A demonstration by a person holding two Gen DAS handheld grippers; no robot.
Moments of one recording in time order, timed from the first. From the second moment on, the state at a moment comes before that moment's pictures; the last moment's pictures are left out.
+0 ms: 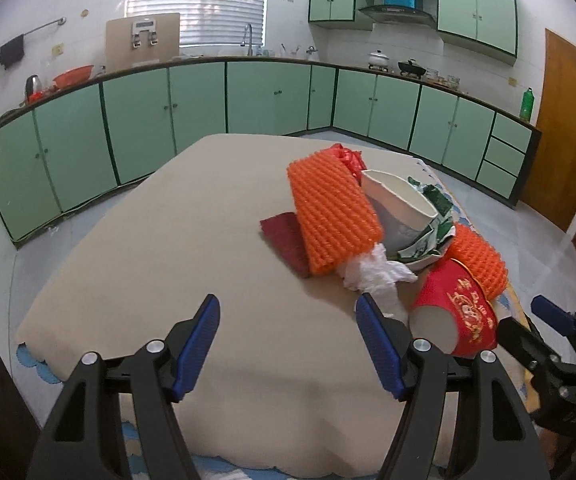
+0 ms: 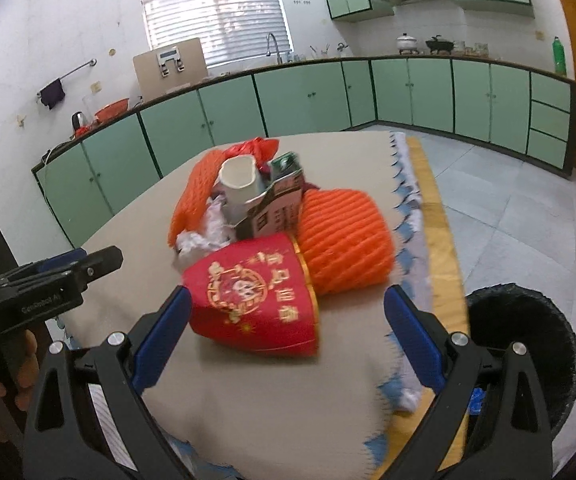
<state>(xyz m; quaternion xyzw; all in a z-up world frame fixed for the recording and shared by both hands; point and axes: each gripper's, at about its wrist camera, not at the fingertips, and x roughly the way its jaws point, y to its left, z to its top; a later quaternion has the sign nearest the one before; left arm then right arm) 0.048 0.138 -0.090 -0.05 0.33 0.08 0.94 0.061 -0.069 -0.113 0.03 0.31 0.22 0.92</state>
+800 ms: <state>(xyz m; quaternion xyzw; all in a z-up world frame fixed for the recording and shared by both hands) 0.048 0.157 -0.106 -0.06 0.34 0.08 0.94 0.073 -0.029 -0.134 0.01 0.35 0.22 0.91</state>
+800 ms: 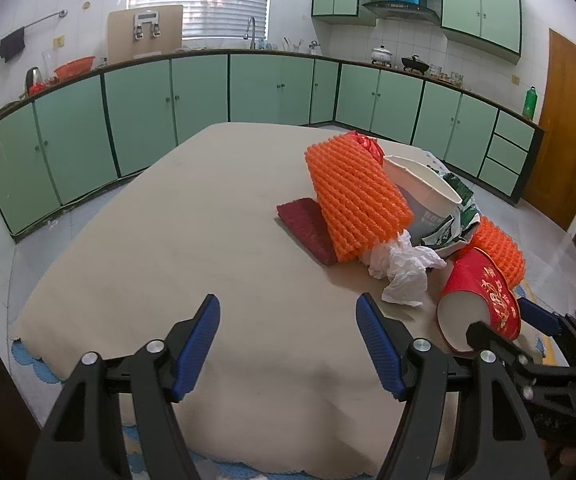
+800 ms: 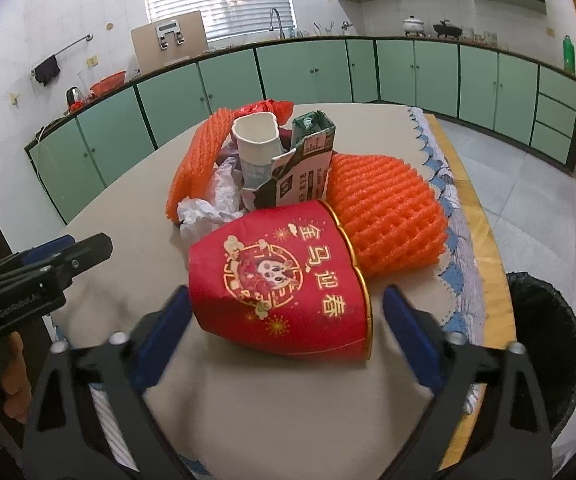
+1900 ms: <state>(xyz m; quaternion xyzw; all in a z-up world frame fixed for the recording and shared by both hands) 0.075 0.135 -0.071 -0.06 0.30 0.05 0.95 0.077 -0.055 -0.069 0.03 0.29 0.22 0.93</state>
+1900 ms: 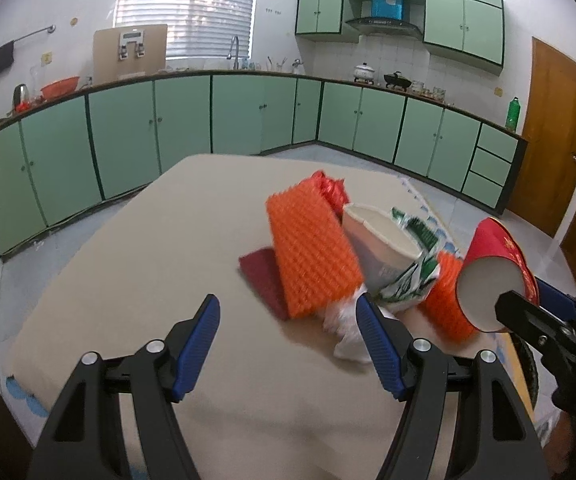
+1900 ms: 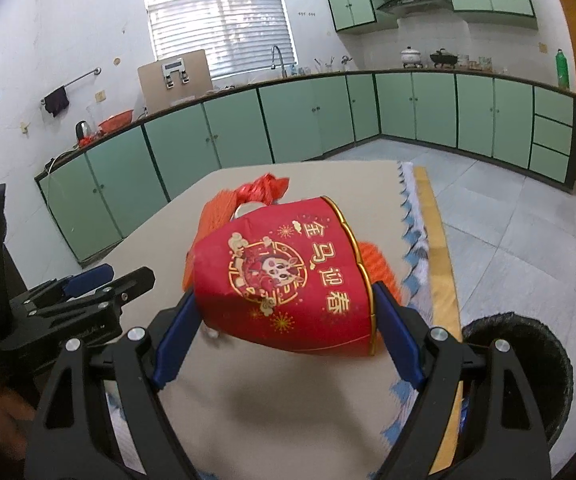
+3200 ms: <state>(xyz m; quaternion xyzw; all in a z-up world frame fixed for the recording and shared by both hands) 0.129 0.157 -0.065 -0.09 0.30 0.05 0.95 0.146 -0.076 -0.065 0.05 0.27 0.20 0.94</state>
